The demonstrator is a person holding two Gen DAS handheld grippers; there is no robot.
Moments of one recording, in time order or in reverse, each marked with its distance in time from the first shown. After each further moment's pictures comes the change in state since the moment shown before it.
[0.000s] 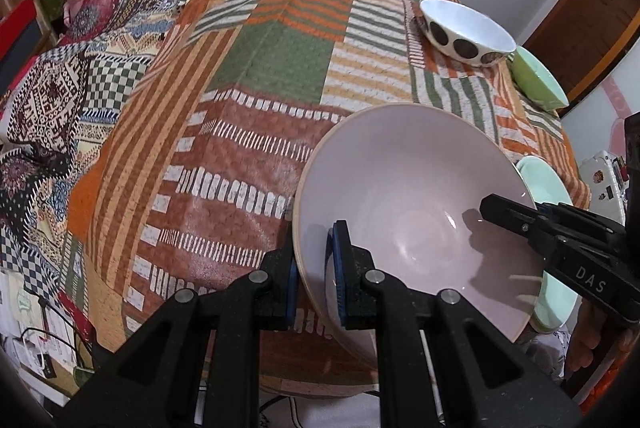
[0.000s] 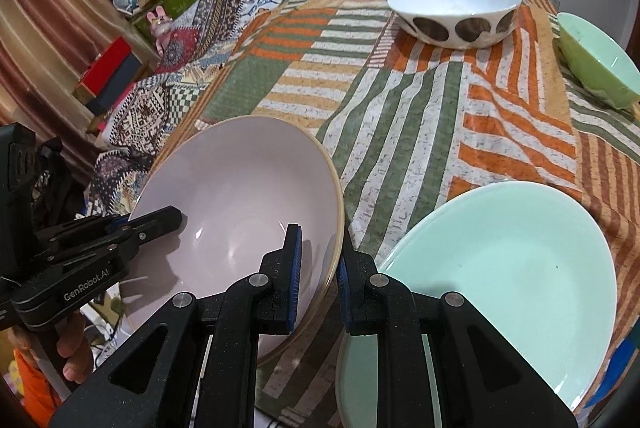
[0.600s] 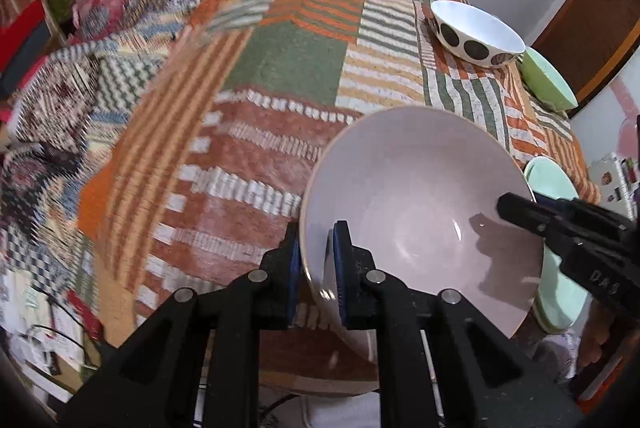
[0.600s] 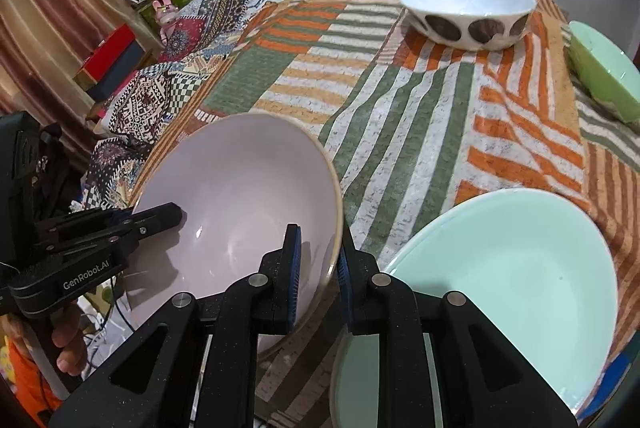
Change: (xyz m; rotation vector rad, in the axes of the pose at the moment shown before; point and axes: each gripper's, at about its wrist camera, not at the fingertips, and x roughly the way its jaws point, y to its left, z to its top) left arm -0.009 0.001 -0.001 0.015 -0.021 0.053; right arm -0.005 0.002 0.001 -0.048 -0.014 -0.005
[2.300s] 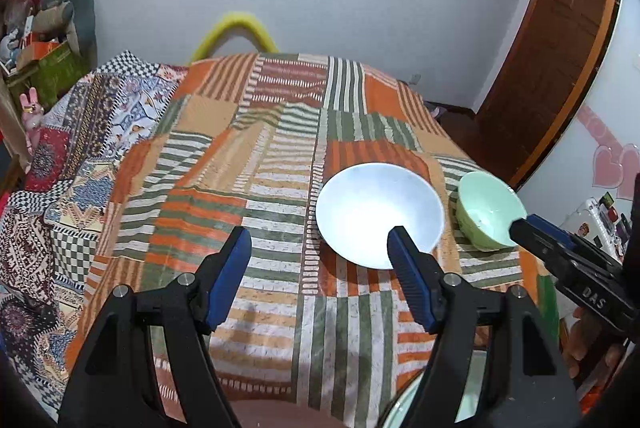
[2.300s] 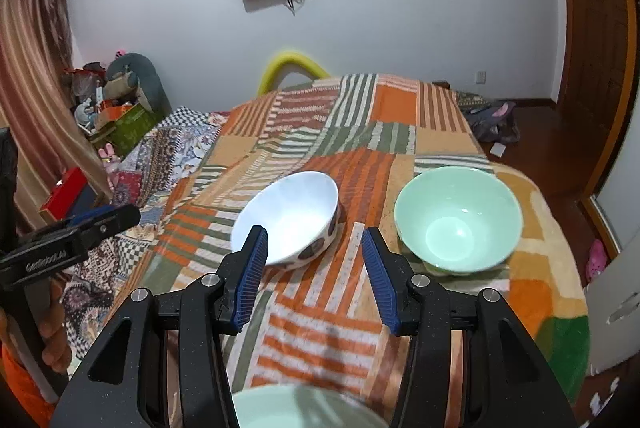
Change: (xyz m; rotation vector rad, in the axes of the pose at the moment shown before) left arm -0.010 -0.124 0.184 0.119 -0.257 -0.093; right arm -0.095 -0.131 0.097 0.166 -0.384 -0.146
